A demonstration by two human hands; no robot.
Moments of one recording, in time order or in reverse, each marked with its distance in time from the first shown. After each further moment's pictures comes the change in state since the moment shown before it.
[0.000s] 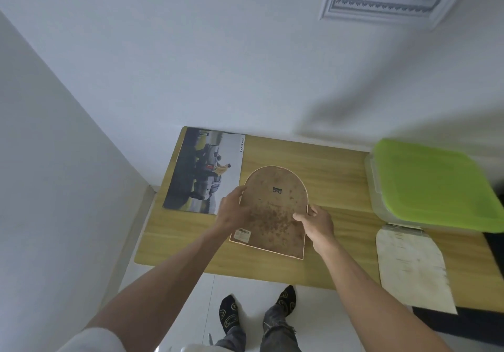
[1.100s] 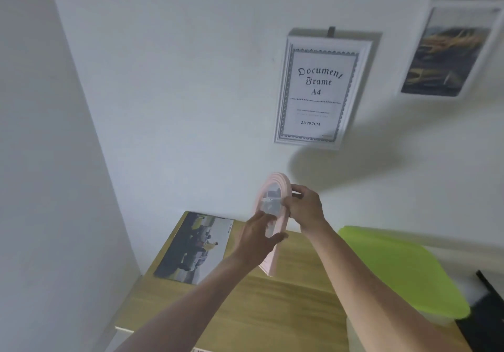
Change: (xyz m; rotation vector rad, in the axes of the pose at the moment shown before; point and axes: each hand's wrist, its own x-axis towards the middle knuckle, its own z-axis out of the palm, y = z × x) left_hand -0.113 0.181 0.017 0.227 0.363 0.632; right_hand -0.104 -0.201 -0.114 0.167 -0.107 -0.573
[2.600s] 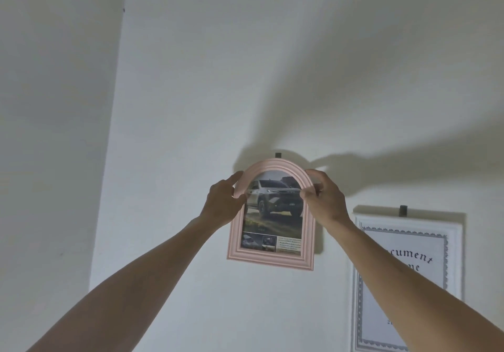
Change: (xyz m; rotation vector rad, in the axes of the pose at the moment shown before) left_hand 0.380 -0.003 -0.377 0.112 0.467 0.318; right_hand 0.194 -0.360 0.111 -0.199 0.249 -0.812
